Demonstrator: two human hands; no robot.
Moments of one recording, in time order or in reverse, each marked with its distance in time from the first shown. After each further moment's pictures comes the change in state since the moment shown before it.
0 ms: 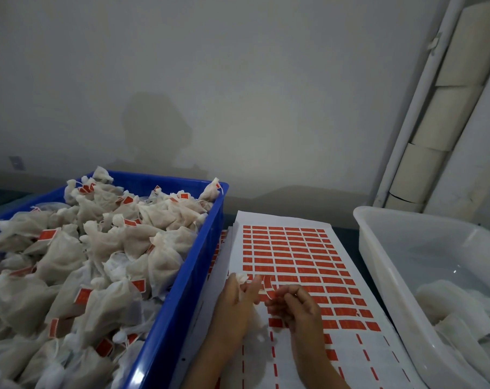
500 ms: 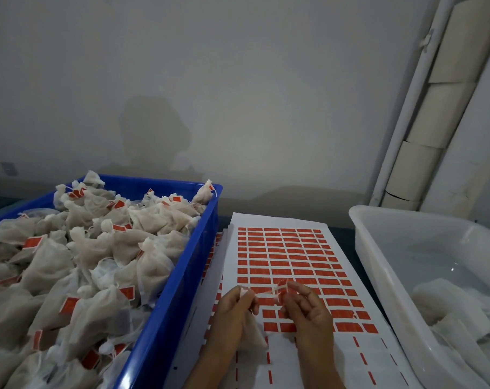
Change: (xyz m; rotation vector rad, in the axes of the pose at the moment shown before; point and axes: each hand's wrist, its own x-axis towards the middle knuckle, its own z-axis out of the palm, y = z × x) left_hand 0.005 0.000 0.010 -0.169 -0.042 -0.169; right_hand 0.002 -0.002 -0.010 -0.120 0.143 -0.081
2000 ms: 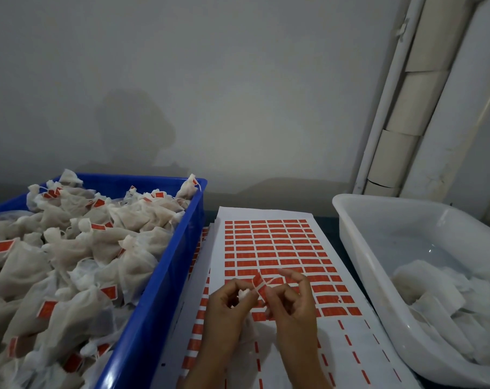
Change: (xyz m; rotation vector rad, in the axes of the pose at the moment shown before) left_hand -0.007 -0.004 0.014 0.118 0.040 0.215; right_hand -0.023 -0.019 0.002 -0.021 0.010 -0.157
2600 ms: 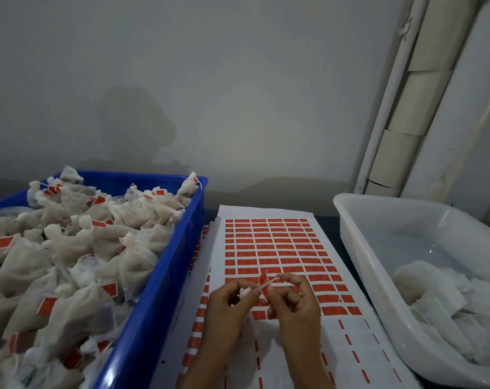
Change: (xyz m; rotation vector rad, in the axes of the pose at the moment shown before) left_hand 0.001 -0.002 -0.001 0.021 -0.011 0.005; right_hand 0.003 0.005 -0.005 -0.027 0.032 0.048
